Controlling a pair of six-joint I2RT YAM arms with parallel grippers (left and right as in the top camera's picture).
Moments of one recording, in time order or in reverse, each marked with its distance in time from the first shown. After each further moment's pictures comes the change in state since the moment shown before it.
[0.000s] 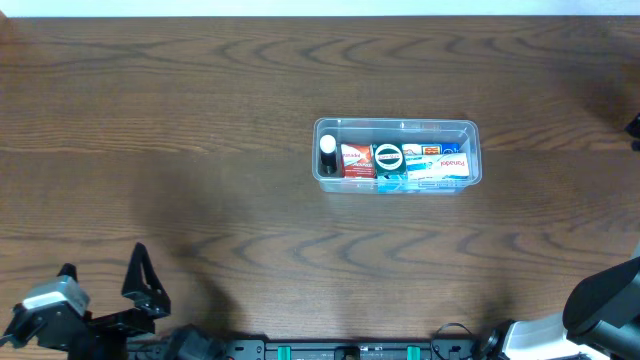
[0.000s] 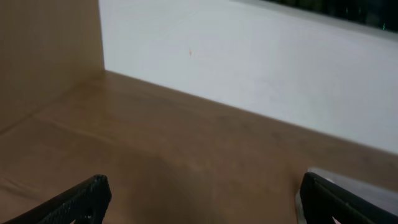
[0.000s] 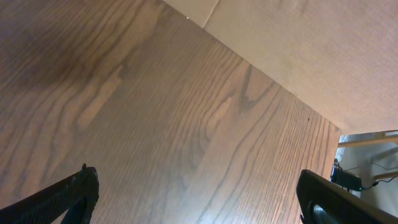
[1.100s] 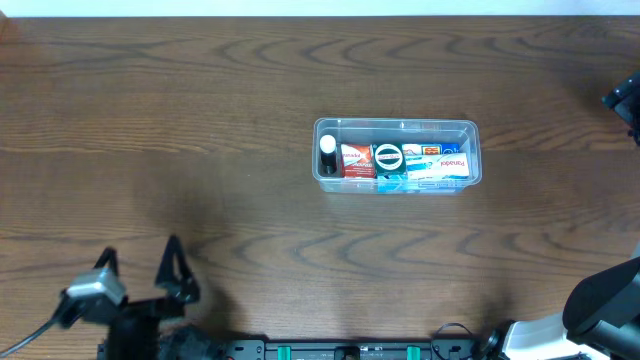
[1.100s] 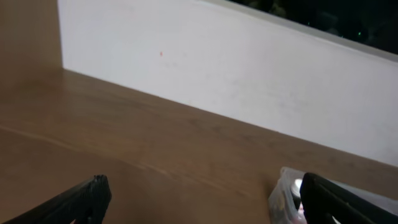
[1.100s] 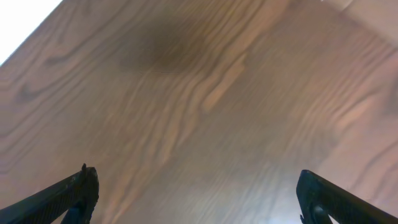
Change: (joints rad) left arm 0.001 -0.178 -0.326 0.278 0.082 -0.006; right arm 0.000 0.000 0.000 0.088 -0.474 0.057
